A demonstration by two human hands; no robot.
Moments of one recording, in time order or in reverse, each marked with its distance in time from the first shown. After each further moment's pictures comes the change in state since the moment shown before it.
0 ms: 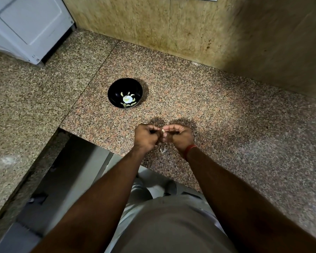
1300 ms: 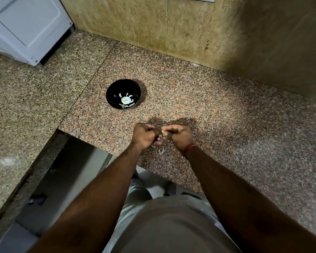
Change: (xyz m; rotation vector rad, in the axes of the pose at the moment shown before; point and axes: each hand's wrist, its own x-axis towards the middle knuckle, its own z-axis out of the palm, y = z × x) left_hand 0.012 0.001 -0.002 -0.094 -0.078 -0.023; right_hand 0.005 -0.008 -0.006 -0.139 0.032 -0.061
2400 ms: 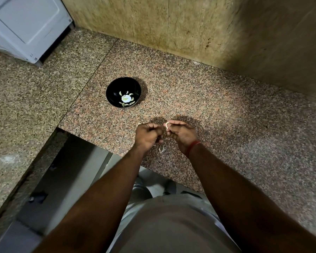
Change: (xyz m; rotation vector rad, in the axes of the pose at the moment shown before) left_hand -0.015 0.001 0.011 -0.118 -0.007 -0.001; right_hand 0.005 -0.004 -0.002 0.456 0.042 0.174
